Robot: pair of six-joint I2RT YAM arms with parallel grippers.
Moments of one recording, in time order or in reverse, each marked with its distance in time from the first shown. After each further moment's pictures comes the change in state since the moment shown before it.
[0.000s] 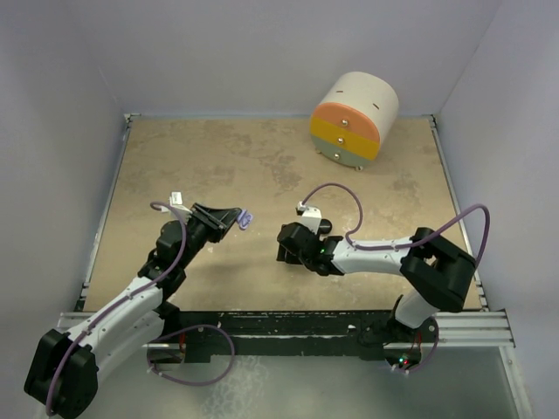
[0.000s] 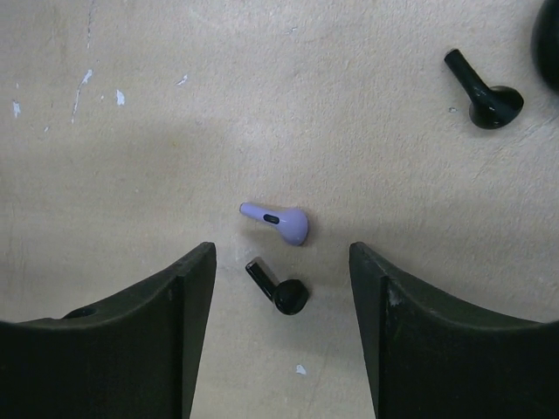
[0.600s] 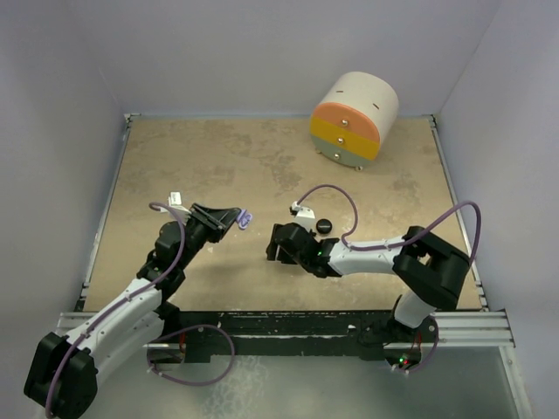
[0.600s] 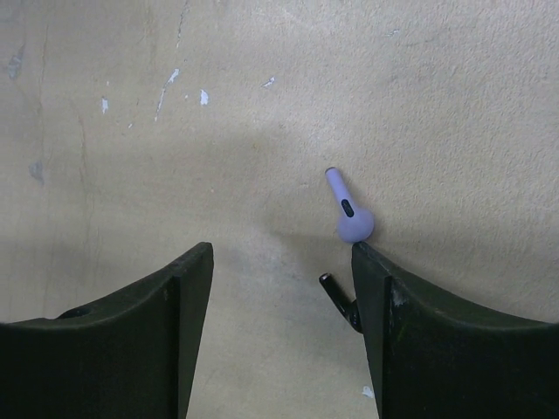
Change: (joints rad) left arm 0.000 -0.019 -0.003 -0.007 0.000 0.000; right arm 0.015 0.035 -0.021 0.175 -0.076 0.015
